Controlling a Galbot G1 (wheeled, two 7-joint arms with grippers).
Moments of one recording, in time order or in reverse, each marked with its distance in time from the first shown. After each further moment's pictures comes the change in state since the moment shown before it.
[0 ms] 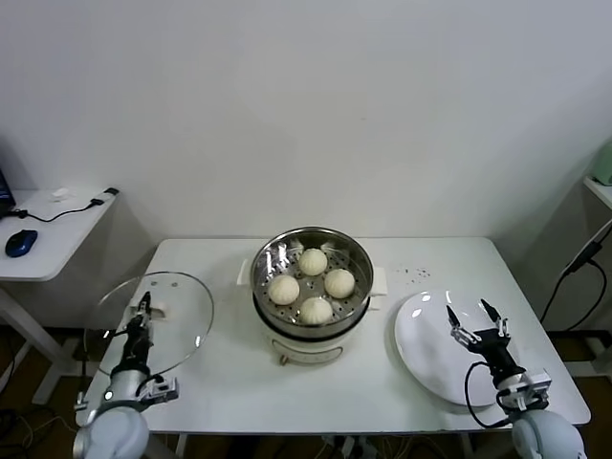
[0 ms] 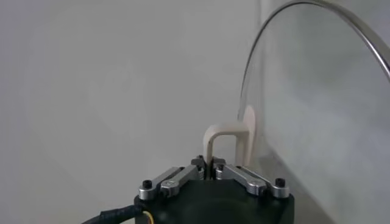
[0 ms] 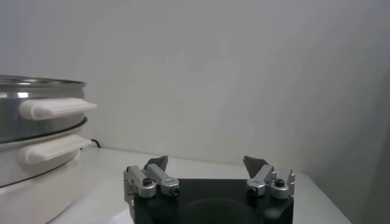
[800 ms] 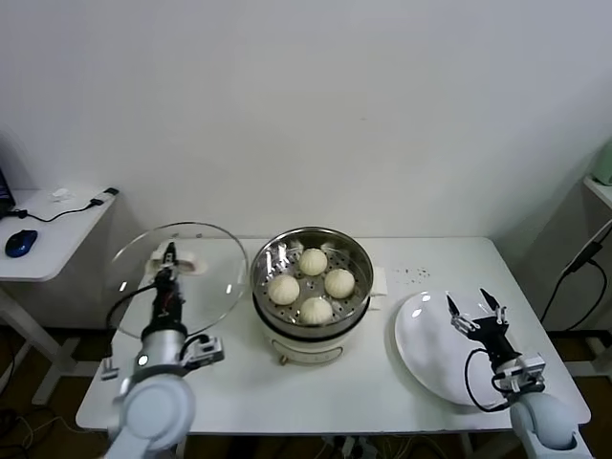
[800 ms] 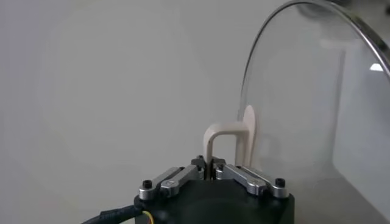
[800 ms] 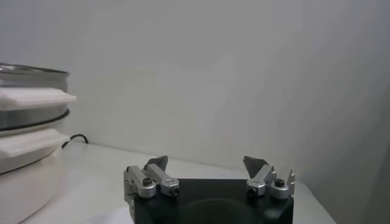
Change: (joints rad) left arm -0.174 0.130 0.353 -0.364 0.139 0.446 0.373; right arm 0.095 -0.026 -0.038 -0.092 -0.034 0.009 0.015
